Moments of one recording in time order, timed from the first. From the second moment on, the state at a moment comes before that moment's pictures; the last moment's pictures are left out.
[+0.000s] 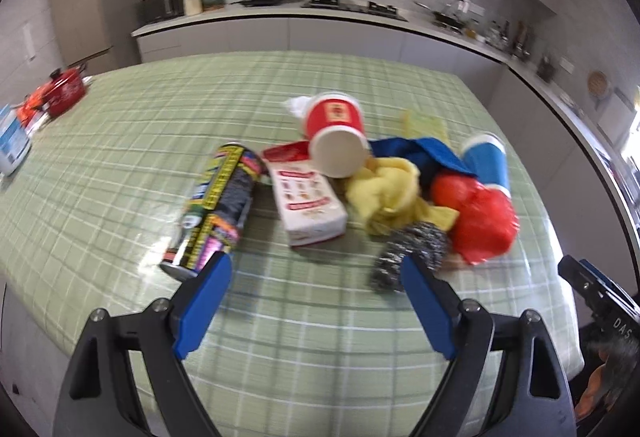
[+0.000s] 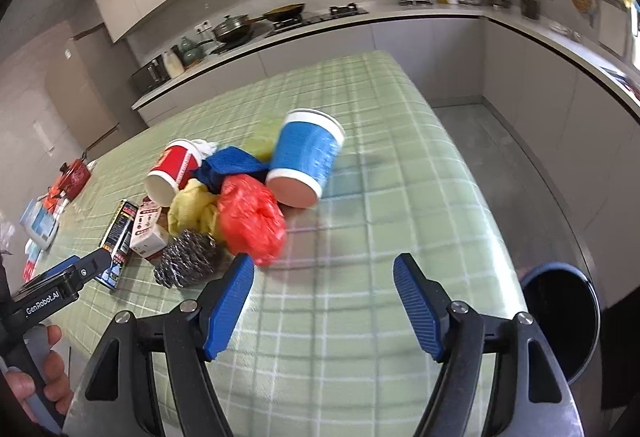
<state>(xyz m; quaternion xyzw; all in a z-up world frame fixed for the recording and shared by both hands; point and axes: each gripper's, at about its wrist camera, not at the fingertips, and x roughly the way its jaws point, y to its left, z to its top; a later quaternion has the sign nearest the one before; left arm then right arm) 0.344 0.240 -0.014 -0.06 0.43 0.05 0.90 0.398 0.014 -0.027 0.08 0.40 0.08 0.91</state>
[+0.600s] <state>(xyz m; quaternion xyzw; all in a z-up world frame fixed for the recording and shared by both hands) 0.374 0.310 -0.029 -0.08 0.43 0.09 0.89 0.439 0.040 -0.024 0.09 0.39 0.08 0.91</state>
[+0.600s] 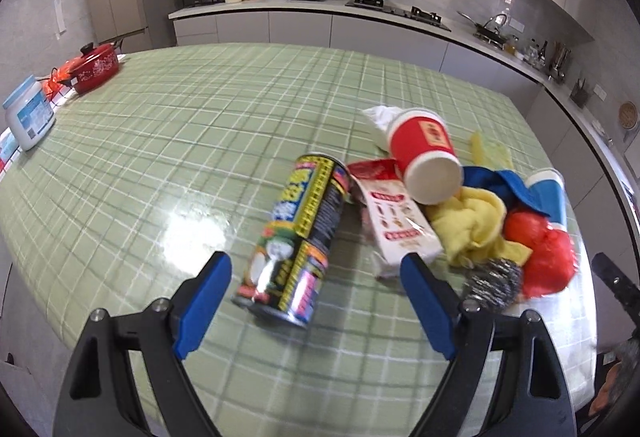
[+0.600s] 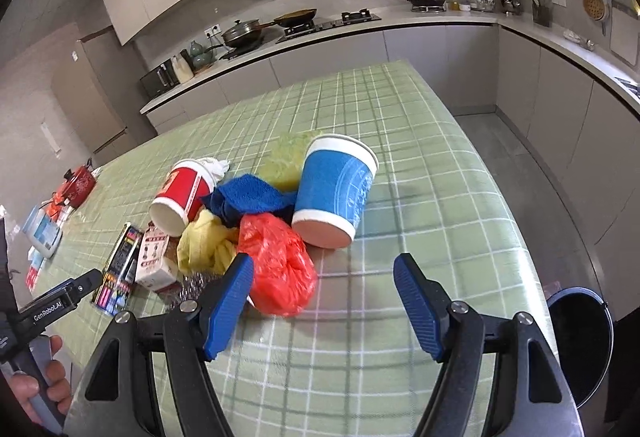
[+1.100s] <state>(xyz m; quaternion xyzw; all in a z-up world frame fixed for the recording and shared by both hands) 0.417 0.340 -0.064 -0.07 0.47 0.04 0.88 0.464 0.087 -0.023 0.09 0.39 0.05 0.91</state>
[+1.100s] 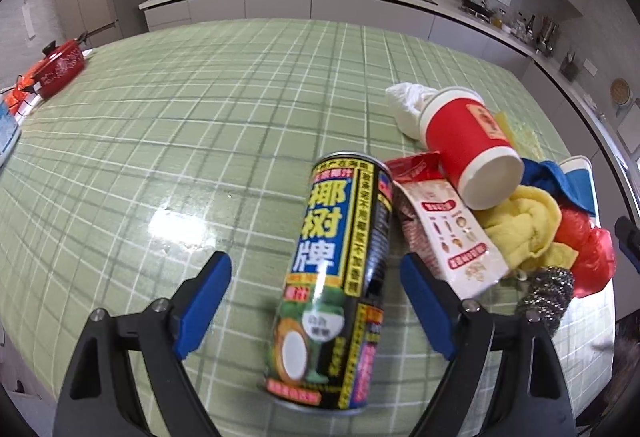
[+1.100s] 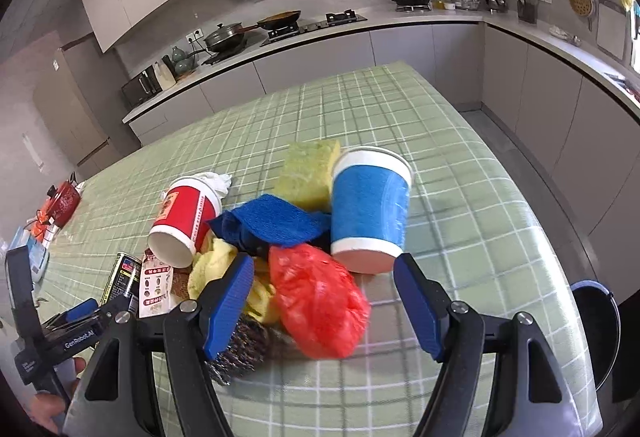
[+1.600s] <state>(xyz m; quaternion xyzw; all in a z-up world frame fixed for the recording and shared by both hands) 0.436 0.349 -0.070 -0.10 0.46 0.02 0.88 0.484 0.071 -0.029 0.10 0.40 0.01 0.91</state>
